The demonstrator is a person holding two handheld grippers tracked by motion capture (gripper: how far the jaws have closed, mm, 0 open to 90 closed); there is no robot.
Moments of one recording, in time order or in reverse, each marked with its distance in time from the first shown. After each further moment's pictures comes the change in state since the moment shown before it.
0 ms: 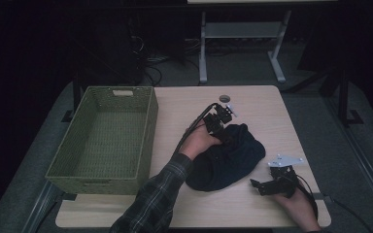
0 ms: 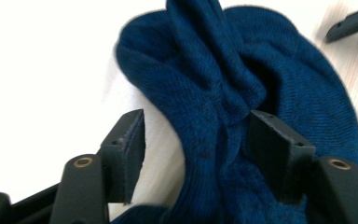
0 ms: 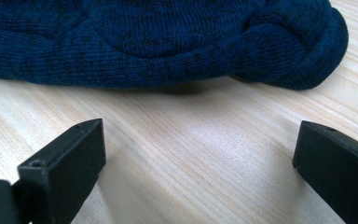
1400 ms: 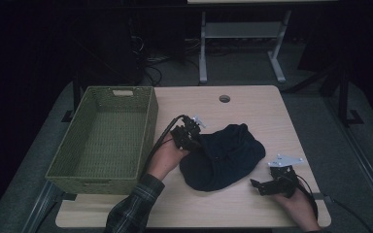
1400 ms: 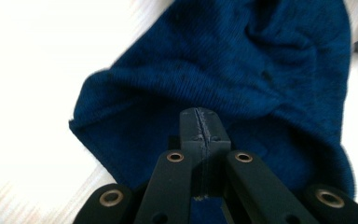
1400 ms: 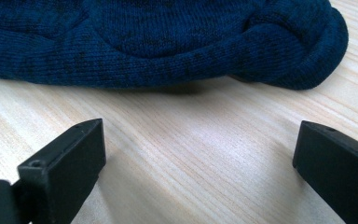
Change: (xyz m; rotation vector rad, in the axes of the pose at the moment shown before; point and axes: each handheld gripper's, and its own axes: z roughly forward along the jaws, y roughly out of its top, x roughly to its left) left arm -0.003 -0.090 -0.047 0.020 0.048 -0.099; right arm 0.000 0.000 0.000 0.002 0.002 0.003
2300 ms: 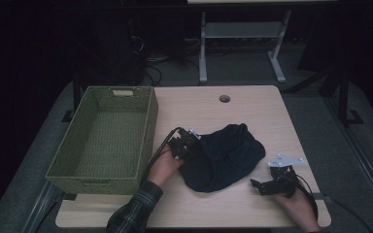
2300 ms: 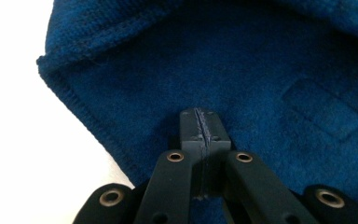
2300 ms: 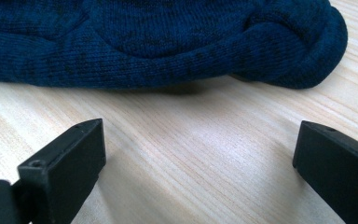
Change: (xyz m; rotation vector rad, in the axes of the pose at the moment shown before) left arm 0.010 -0.035 0.039 0.108 0.021 -0.035; right arm 0.000 0.000 0.000 0.001 0.000 -0.001
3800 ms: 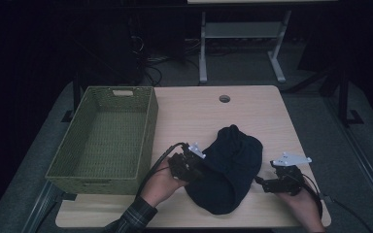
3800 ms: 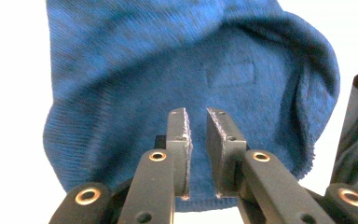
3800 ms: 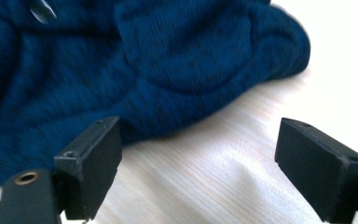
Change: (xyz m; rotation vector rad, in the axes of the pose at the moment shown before) left arm -0.061 -0.020 -0.047 -0.111 -0.173 0.117; right arm 0.000 0.008 -0.022 -0.050 -0.018 0.000
